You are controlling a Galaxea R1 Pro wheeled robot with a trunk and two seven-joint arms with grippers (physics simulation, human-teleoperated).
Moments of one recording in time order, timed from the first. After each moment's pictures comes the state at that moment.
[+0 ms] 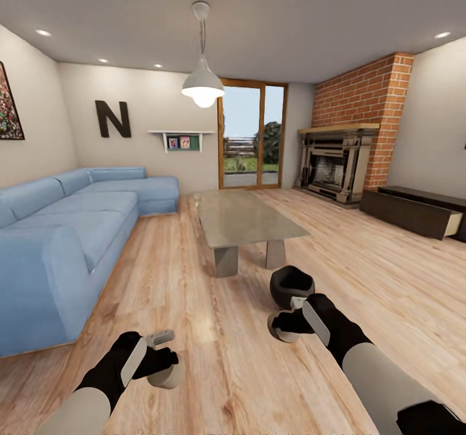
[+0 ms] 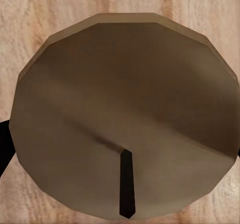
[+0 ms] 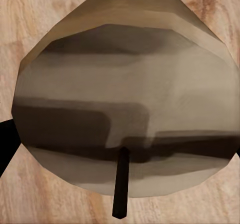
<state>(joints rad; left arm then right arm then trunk) -0.59 0.01 0.06 -0.60 0.26 0.80 0.07 -0.77 -0.03 0.25 -0.59 -0.43 0.84 -0.06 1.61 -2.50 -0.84</state>
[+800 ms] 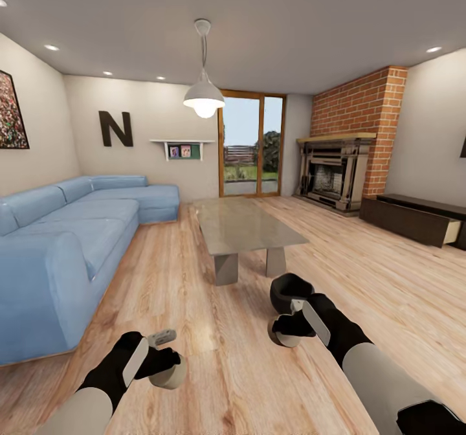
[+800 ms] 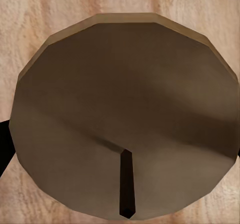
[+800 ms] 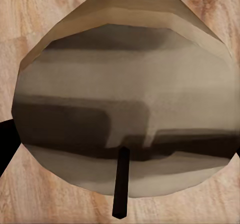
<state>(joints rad) -0.59 0.00 0.06 -0.60 0.26 0.80 0.07 -0.77 -0.03 0.25 -0.59 -0.44 0.89 -0.06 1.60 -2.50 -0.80</state>
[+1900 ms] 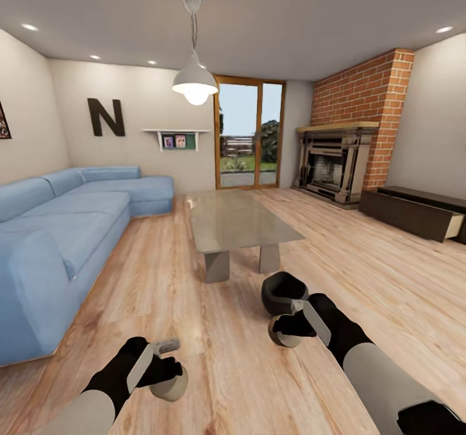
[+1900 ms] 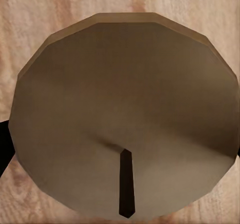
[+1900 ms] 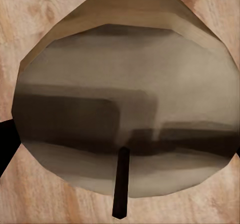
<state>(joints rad) -0.59 0.00 -0.01 -0.54 0.27 0.80 0.07 -0.77 -0.03 0.25 -0.59 -0.44 0.89 -0.06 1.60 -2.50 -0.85</state>
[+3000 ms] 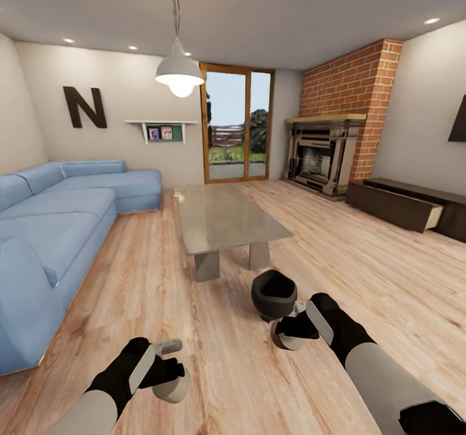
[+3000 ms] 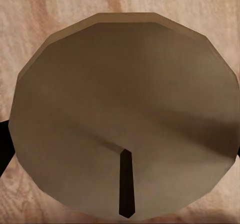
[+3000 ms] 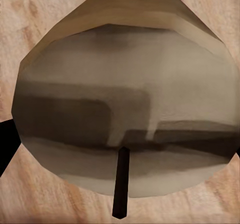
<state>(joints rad) -0.59 -0.01 -0.01 -0.54 0.27 0.80 0.07 -0.77 -0.04 0.22 -0.59 -0.44 0.93 -0.06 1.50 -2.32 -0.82</state>
